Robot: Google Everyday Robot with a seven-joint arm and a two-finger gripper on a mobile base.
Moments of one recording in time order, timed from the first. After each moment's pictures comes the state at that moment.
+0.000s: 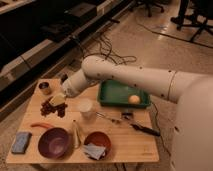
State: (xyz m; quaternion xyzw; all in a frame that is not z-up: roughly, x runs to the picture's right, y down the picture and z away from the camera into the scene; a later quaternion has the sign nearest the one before) arm -0.236 0.060 0.643 -0.42 -0.37 0.24 0.79
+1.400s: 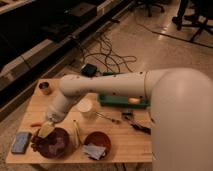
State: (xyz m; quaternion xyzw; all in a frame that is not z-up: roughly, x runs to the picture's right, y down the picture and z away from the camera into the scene) arm -0.271 0.176 0.628 -0.50 -0.31 0.13 0.80
